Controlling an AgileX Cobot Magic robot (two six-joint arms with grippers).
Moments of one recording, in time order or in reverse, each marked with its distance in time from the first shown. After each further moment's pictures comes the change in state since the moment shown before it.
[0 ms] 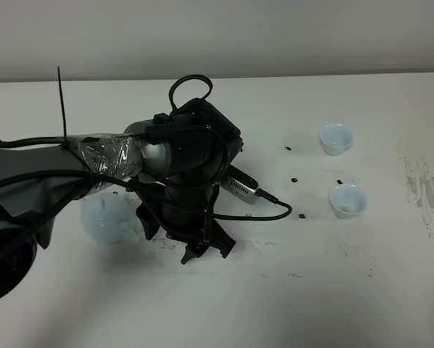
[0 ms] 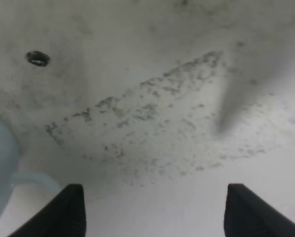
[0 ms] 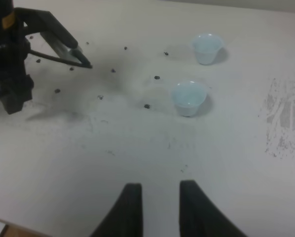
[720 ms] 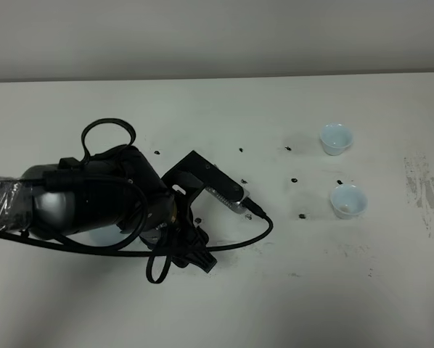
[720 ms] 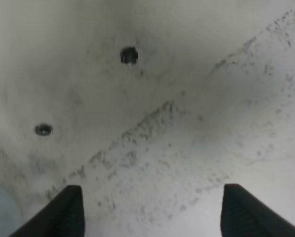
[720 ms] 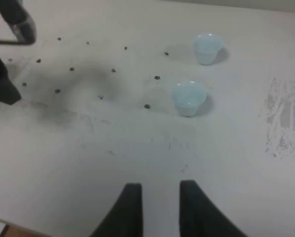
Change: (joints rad) left arm -0.002 -0.338 0.532 0.121 -0.690 0.026; right arm 0.000 0.000 0.000 0.000 0.000 0.000
